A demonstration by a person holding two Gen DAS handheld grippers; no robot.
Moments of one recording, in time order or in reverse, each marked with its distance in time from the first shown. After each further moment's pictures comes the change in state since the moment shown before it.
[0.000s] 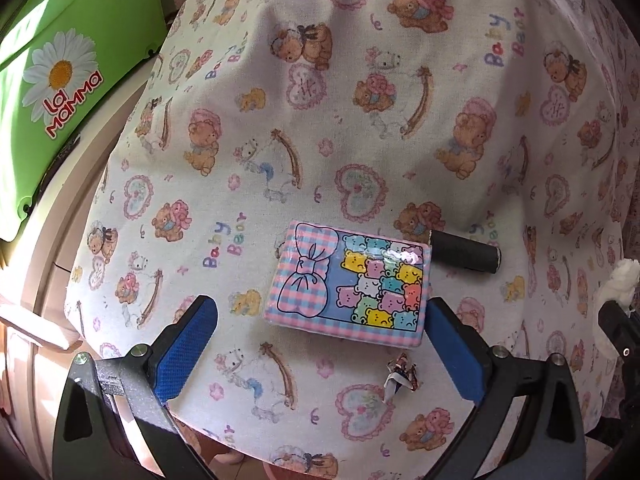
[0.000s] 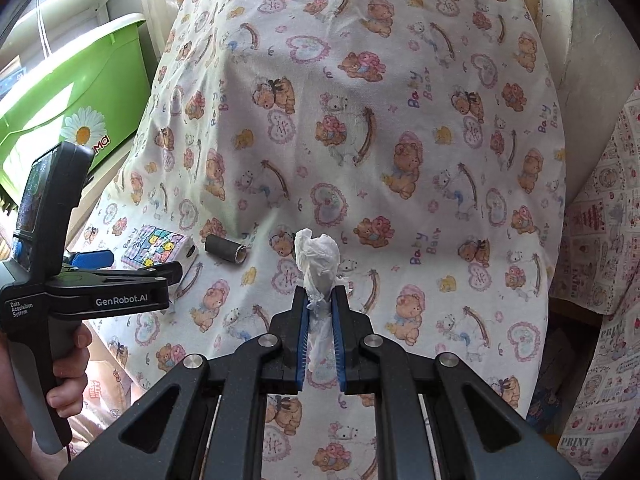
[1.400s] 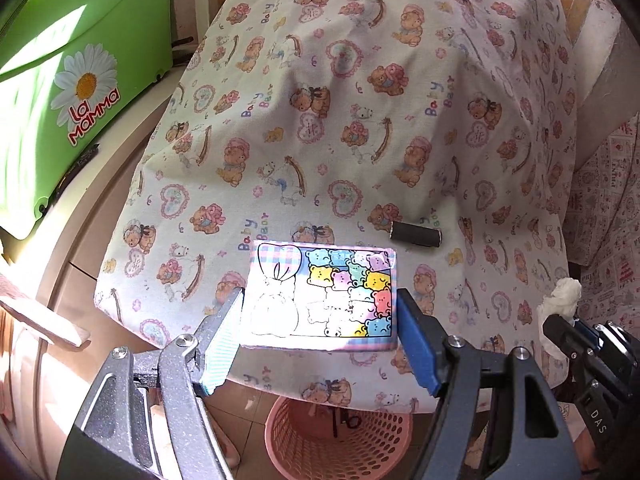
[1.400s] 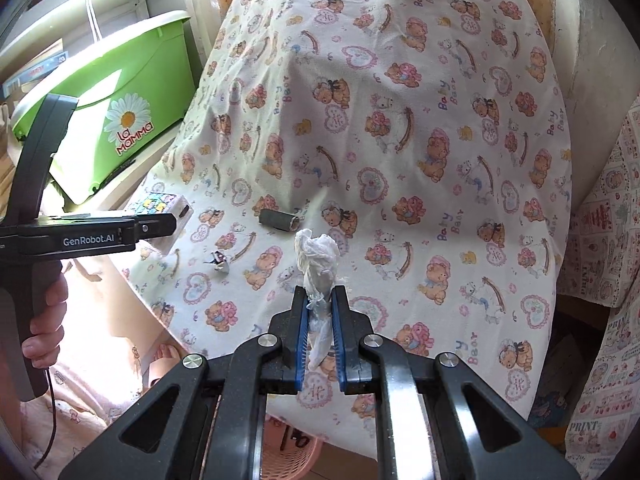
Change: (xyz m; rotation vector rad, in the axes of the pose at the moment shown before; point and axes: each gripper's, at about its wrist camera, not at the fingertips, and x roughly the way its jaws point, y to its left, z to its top) left arm -0.085 0.042 -0.031 0.020 -0.085 -0.147; right arm -0.051 0.024 -0.033 -0.053 -0.042 0.111
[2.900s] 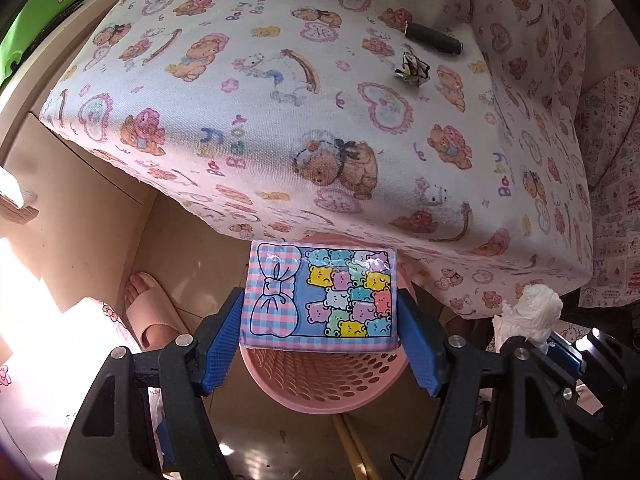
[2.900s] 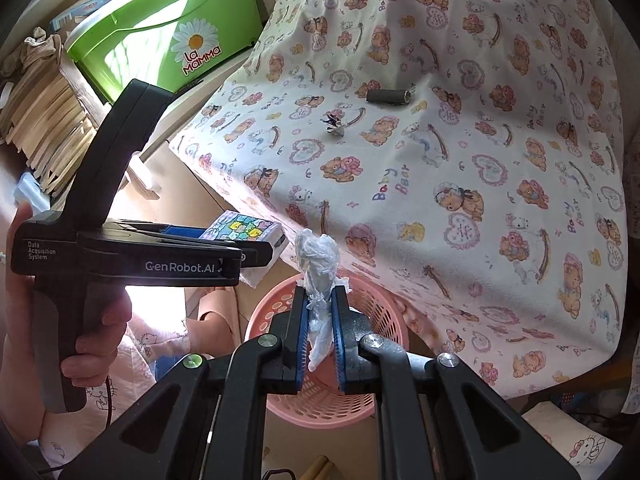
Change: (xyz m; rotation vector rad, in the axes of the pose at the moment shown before) left arm 0.055 0.005 -0.120 -0.043 0.312 -0.061; right arm 0.016 0.073 -0.096 -0.027 0.200 0.150
